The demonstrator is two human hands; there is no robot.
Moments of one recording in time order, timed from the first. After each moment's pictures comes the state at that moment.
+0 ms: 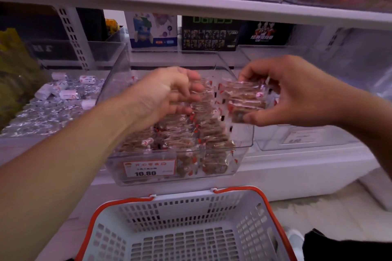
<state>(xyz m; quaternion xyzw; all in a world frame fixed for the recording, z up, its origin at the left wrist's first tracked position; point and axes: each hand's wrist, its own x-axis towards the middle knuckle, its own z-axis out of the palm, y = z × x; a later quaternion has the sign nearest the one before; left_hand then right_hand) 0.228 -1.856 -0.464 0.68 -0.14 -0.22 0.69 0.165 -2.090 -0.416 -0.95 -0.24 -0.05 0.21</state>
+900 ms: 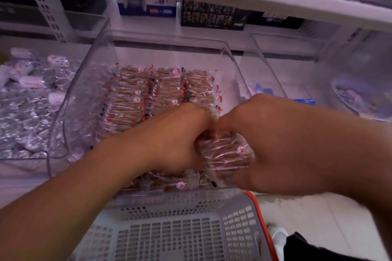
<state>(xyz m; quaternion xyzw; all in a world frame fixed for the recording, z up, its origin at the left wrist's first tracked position) 0.255 -1.885 -0.505 0.87 -0.42 -0.08 0.24 0.203 -2.061 -0.437 -0.96 -0.17 0.17 0.10</state>
